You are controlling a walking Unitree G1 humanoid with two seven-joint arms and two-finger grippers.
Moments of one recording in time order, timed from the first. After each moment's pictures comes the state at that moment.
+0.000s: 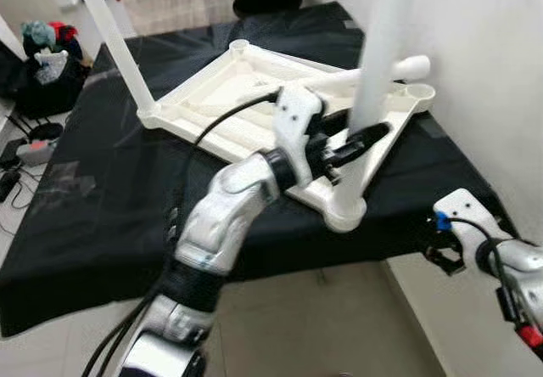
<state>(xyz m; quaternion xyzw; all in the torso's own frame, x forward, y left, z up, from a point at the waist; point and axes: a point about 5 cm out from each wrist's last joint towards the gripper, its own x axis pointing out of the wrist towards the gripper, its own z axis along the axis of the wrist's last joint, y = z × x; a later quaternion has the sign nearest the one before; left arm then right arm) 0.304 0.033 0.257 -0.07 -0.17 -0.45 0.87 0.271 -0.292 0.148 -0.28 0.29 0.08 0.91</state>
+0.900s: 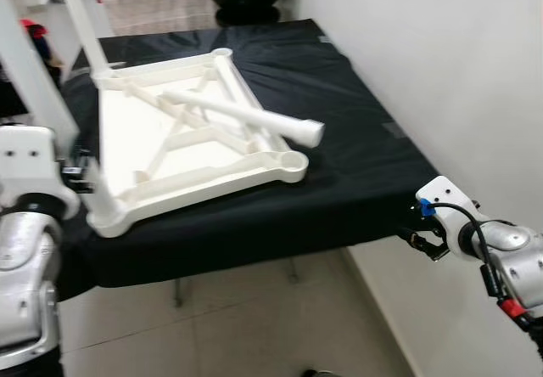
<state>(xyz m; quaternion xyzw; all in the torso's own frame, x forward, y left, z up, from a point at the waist) 0.248 0.281 0.232 0.11 -0.08 0.19 0.97 0.295 -0.282 0.149 -0.29 0.27 0.12 0.91</state>
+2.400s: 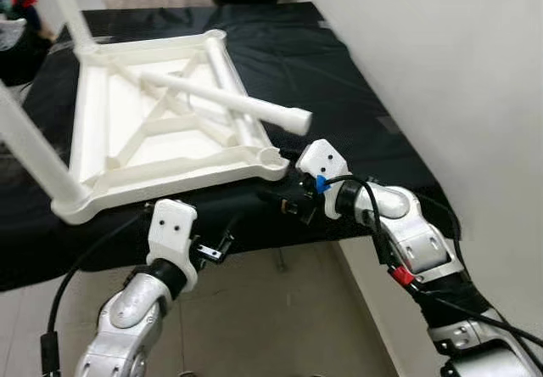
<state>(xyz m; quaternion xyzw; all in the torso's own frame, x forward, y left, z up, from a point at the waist) 0.232 0.139 0.153 0.03 0.00 -0.14 0.99 0.324 -0.103 0.185 -0.18 -0.02 0.43 0.88</state>
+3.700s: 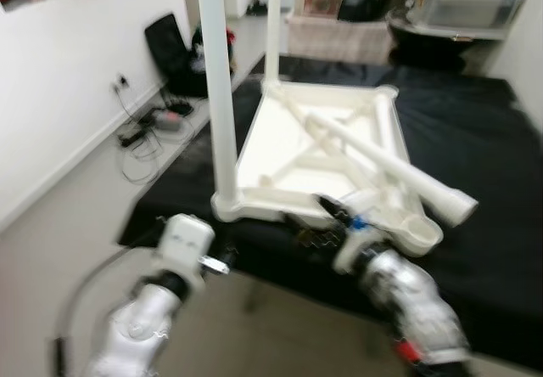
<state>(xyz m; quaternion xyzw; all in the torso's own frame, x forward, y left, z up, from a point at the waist) 0.239 0.137 0.135 0.09 -0.01 -0.11 0.99 0.283 -0.131 0.132 0.00 0.03 0.33 0.94</state>
